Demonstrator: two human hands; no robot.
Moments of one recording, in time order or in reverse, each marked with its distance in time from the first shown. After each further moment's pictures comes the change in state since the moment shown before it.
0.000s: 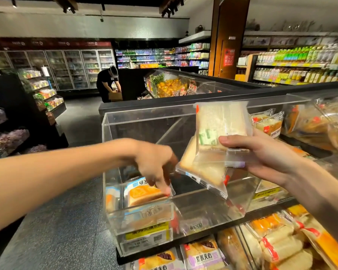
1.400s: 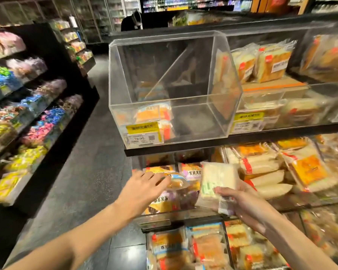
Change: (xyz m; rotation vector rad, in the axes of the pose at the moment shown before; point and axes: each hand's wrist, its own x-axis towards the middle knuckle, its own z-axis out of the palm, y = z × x) left_hand -0.007 0.055 0.310 0.590 0.835 -0.068; right_hand -0.148 0.223 -0.083 0.150 0.079 0.500
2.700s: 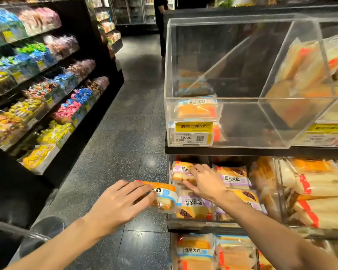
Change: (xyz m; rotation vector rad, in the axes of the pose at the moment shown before) left_hand -0.118 -0.075 0.002 -0.048 0.208 0.049; right_hand 0.169 0.059 0.130 -1.854 -0.137 -0.702
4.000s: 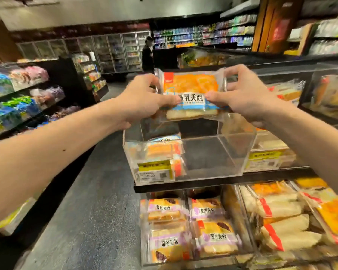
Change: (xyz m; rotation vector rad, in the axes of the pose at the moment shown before) left_hand 0.298 -0.062 -0.142 -1.059 0.101 -0.861; right_hand -0.056 0.063 -0.336 1.061 0.623 0.150
